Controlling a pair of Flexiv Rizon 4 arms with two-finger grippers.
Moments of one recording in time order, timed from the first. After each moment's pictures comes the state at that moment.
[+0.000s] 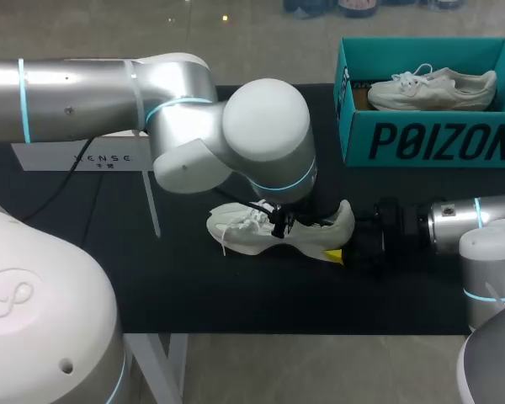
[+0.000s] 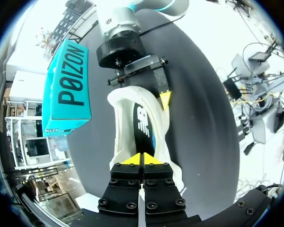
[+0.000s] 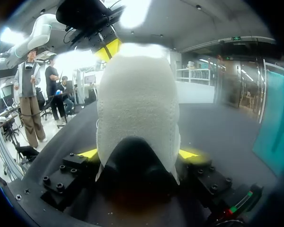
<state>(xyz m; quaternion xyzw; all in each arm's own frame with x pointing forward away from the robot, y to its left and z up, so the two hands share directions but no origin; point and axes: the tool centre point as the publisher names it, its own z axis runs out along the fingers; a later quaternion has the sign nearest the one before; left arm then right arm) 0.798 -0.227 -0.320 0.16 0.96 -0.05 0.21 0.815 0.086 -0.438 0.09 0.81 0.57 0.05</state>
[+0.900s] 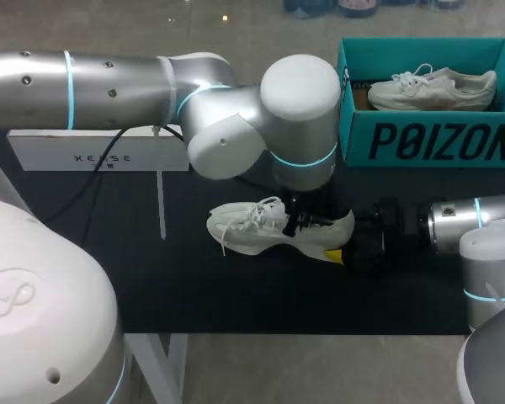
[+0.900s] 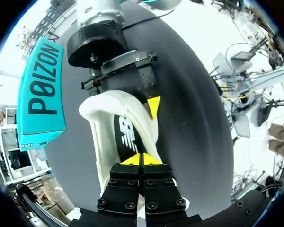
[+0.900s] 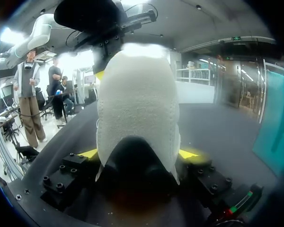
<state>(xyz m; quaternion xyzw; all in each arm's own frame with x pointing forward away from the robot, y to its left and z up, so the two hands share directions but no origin) 0.798 -0.249 -0.360 0.20 0.97 -0.03 0.10 0.815 0.086 -0.438 0.09 0.81 0.57 0.05</state>
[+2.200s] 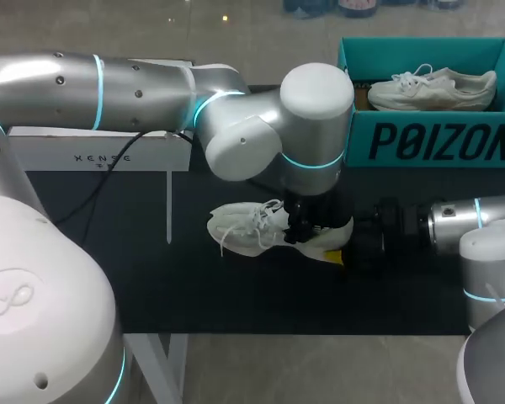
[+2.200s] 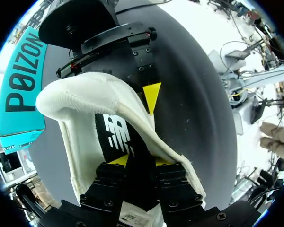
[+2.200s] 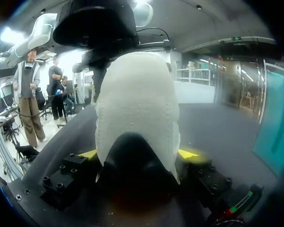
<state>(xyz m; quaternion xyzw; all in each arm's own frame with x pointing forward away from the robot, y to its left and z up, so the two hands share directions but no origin) 0.803 -0.244 -0.406 0.20 0.98 0.00 0.05 0.814 0.086 -0.439 0.08 0.81 0.57 0.05</state>
